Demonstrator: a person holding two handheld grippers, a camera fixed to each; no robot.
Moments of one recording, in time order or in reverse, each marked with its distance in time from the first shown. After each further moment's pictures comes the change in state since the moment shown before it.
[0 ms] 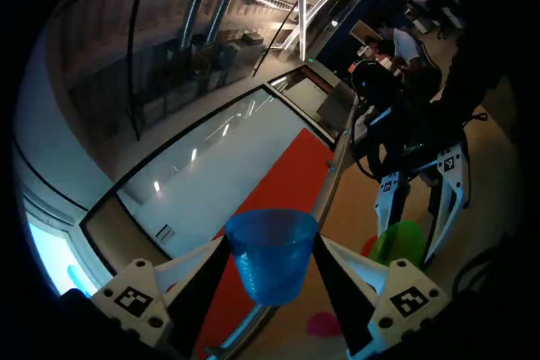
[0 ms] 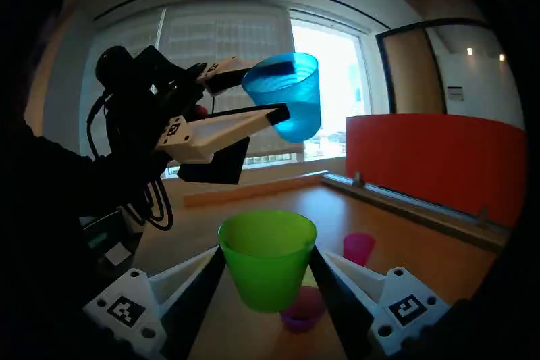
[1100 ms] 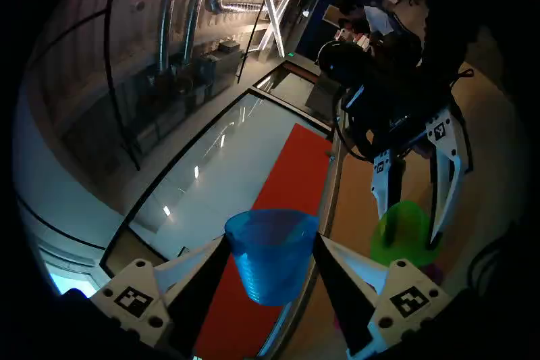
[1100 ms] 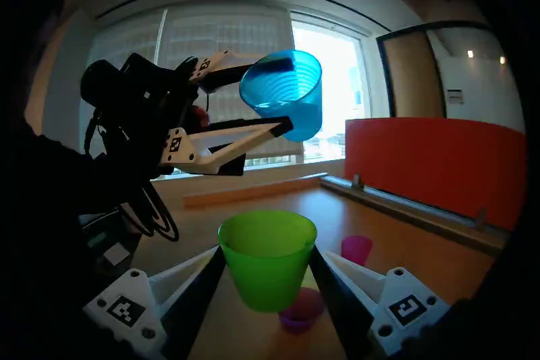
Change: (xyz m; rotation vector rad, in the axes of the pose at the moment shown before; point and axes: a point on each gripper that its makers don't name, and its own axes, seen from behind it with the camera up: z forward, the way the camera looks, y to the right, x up) left arm 0.005 0.009 0.008 0.003 0.009 0.211; right arm 0.005 0.001 -0.006 -0.005 0.007 -0.008
